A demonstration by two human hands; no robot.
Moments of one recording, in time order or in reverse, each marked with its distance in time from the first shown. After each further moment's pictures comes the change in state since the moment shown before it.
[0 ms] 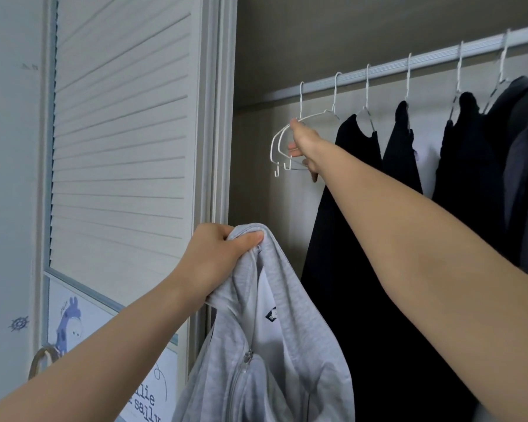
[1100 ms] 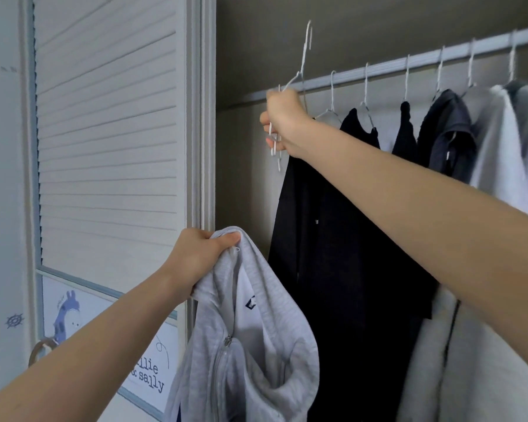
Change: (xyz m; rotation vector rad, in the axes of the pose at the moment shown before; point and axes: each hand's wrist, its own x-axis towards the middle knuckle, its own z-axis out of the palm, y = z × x) left_hand -0.028 0.008 -0.010 0.035 -0.005 -0.162; right_hand -0.124 -0.065 -0.018 0.226 -0.006 -0.086
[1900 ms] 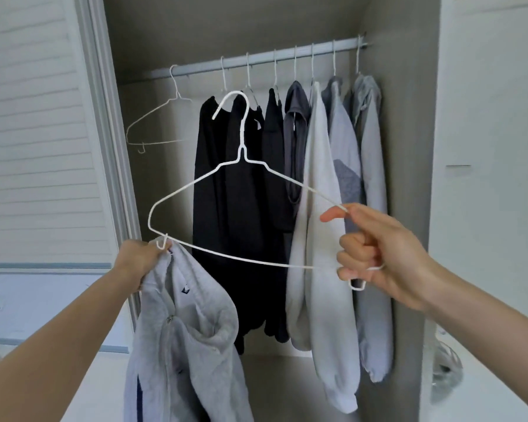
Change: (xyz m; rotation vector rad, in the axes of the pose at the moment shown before) left_hand -0.085 -0.035 0.013 0.137 -0.093 -0.176; right_hand -0.382 0.043 -0.202 0.184 0.050 0.177
